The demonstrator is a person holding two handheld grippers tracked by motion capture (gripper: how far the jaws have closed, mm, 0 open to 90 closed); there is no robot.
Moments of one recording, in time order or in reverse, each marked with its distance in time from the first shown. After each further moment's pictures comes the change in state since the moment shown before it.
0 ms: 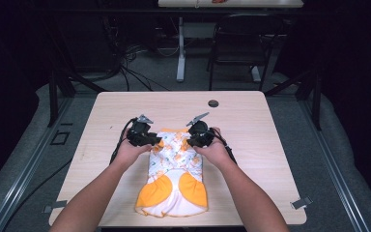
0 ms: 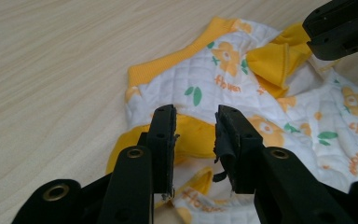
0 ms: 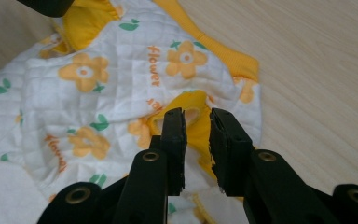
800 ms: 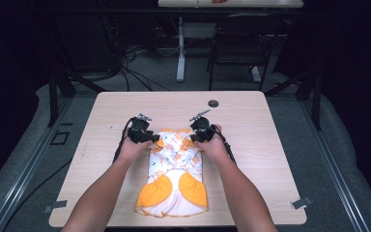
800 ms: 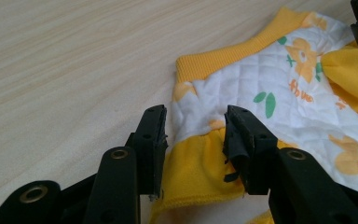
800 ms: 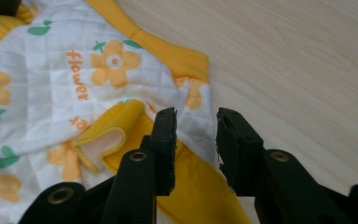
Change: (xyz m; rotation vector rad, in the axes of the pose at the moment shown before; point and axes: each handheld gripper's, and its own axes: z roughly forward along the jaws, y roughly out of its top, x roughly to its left) left arm 0.022 -0.006 0.028 0.009 0.069 -0.078; right arm -0.023 0.000 0.026 0.014 -0.089 0.091
